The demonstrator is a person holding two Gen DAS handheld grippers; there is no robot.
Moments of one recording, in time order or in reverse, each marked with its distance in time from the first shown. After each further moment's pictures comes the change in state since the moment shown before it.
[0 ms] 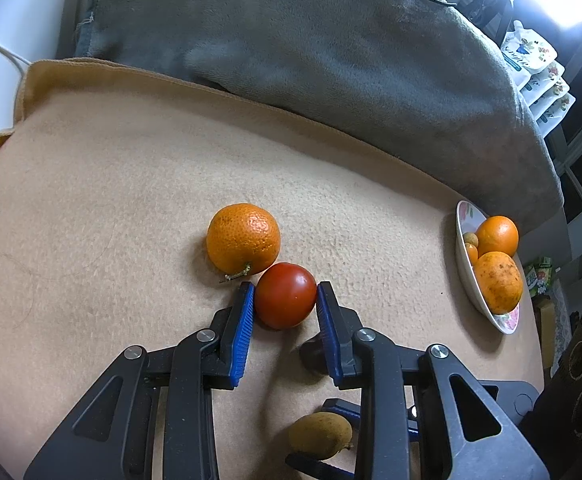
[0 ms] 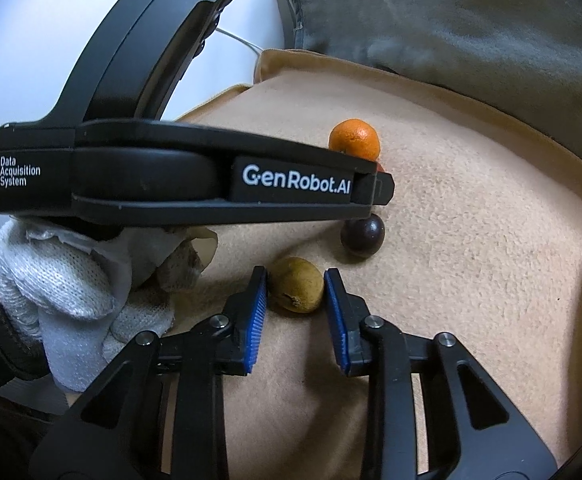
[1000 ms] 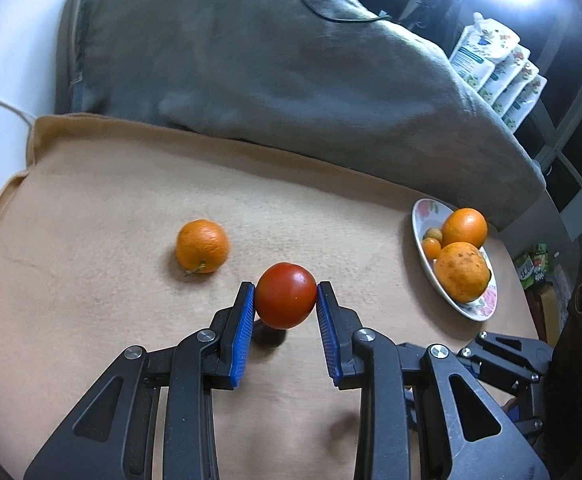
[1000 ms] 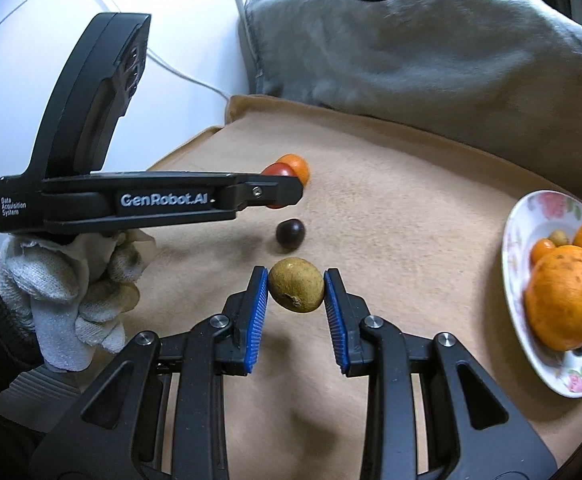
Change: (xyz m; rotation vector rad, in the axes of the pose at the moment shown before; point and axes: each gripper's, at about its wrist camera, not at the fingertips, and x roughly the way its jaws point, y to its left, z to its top) left arm -0.036 -0.048 -0.009 0.095 -0.072 0.015; right arm -0.085 -0.030 -0.026 0.065 -0.110 -0.068
